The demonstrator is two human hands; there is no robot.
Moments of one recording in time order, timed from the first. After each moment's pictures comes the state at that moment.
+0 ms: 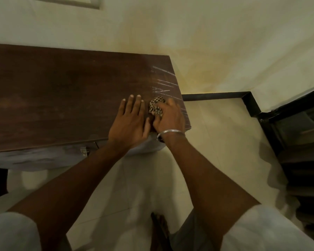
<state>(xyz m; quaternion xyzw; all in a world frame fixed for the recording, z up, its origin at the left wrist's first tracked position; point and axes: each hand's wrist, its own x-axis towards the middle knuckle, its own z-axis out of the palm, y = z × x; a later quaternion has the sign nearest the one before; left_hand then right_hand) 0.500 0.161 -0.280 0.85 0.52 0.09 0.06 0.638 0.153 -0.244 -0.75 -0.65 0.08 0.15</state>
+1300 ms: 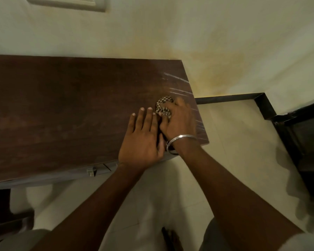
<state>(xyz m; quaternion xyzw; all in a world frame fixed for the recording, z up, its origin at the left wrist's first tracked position) 0.501 0.166 -0.278 0.83 0.54 0.11 0.10 0.632 0.202 -0.256 -0.73 -0.65 0.04 0.18</state>
